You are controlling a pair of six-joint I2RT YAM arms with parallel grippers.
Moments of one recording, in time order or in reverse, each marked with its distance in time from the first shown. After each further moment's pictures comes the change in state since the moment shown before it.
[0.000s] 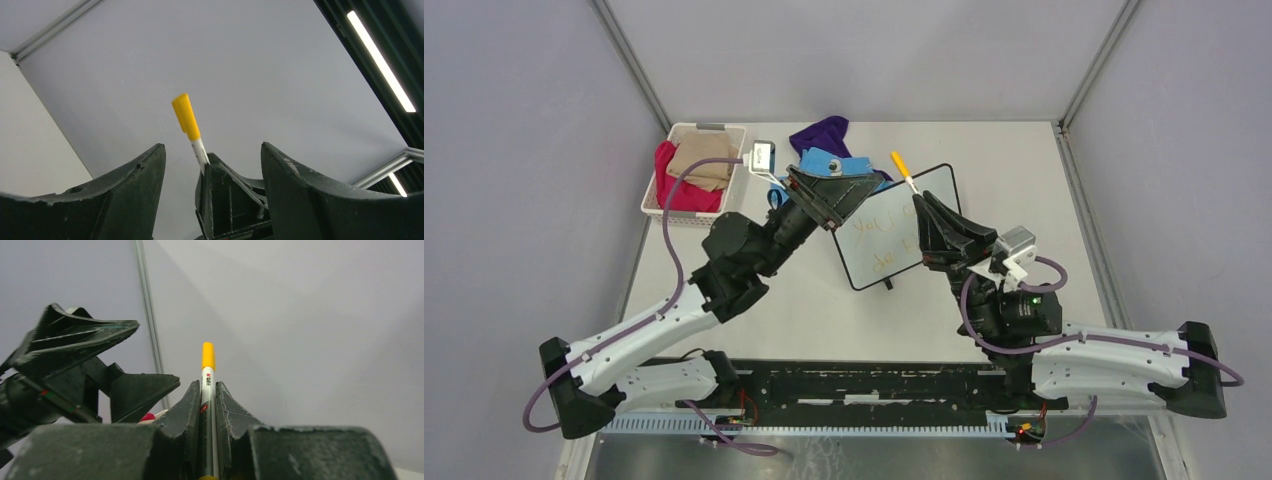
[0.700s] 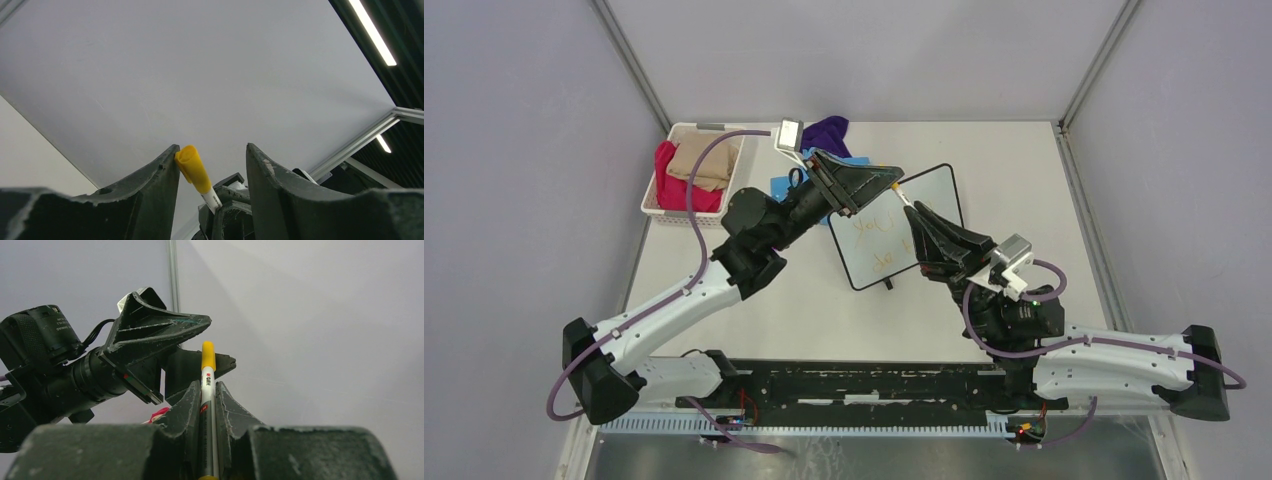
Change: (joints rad) left arm 0.117 0.168 0.085 0.123 0.293 -0.018; right arm 0.000 -0.057 -0.039 -0.070 -0.131 0.052
